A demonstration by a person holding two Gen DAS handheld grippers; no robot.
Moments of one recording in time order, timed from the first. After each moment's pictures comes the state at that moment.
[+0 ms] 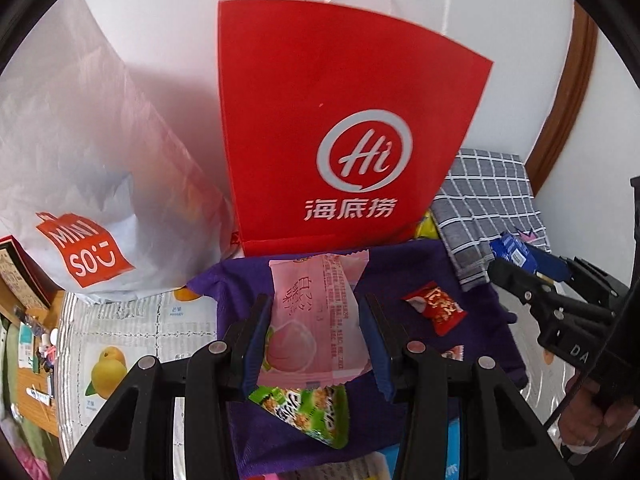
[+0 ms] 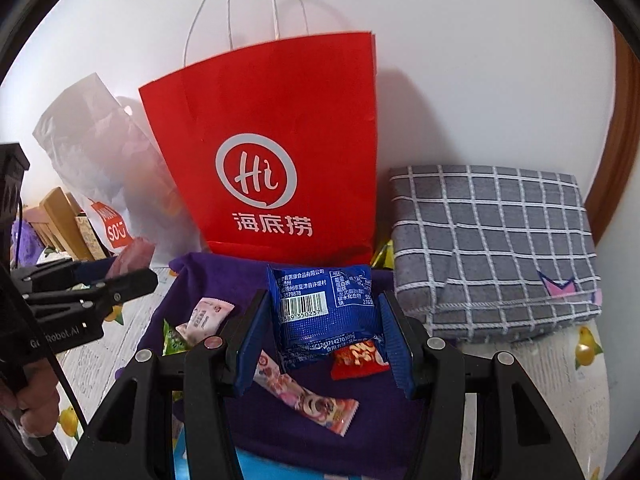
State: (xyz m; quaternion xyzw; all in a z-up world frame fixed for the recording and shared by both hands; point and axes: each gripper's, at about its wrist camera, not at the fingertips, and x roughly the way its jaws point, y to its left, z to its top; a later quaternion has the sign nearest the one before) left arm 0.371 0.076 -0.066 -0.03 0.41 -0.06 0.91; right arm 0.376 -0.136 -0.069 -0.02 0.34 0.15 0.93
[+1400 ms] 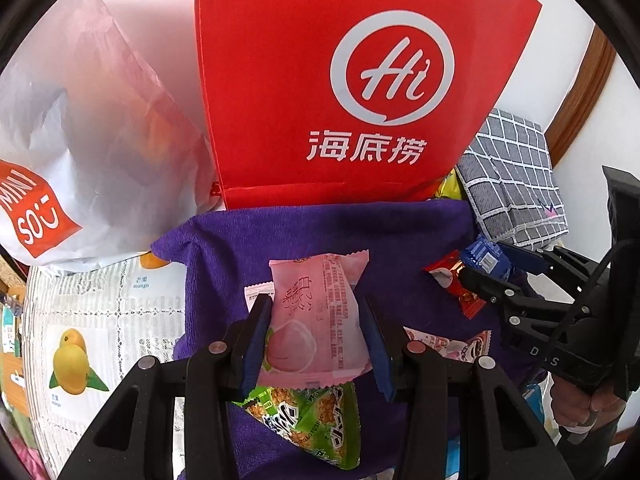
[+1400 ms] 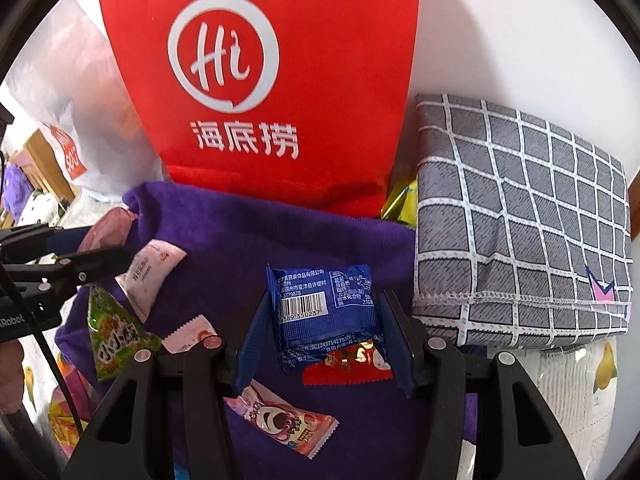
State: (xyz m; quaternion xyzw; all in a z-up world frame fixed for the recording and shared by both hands) left arm 0.401 0.067 -0.123 -0.04 0.48 -0.07 0.88; right arm 0.429 -0.120 -0.143 -0.09 0.43 0.16 0.88
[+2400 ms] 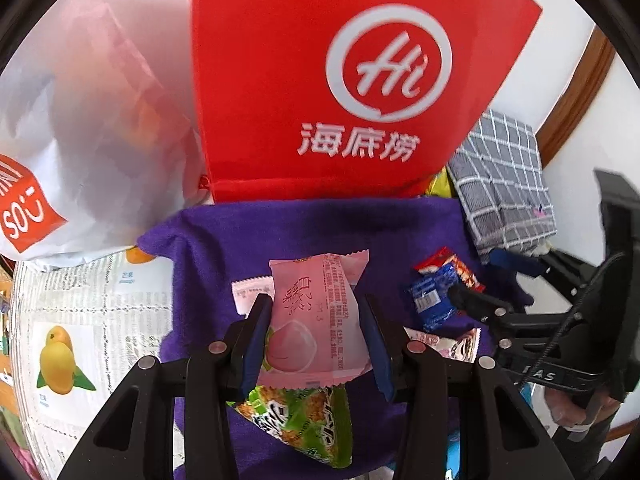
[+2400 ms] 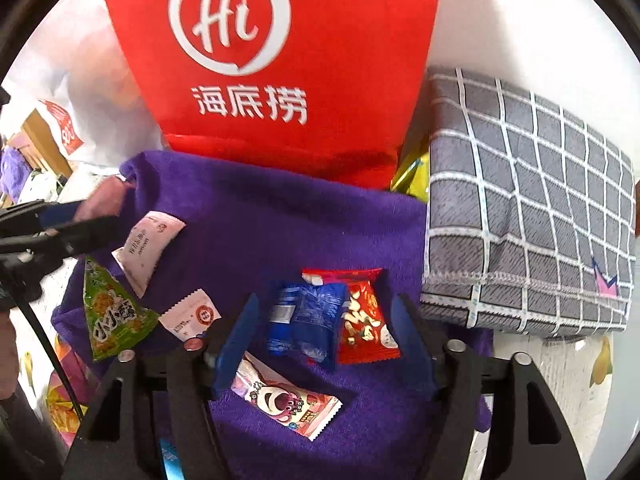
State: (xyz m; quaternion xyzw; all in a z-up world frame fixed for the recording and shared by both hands) left arm 0.401 0.071 -0.127 -0.06 0.49 -0.09 0.87; right arm 0.431 -0.111 -0.153 -0.12 0.46 0.16 0.87
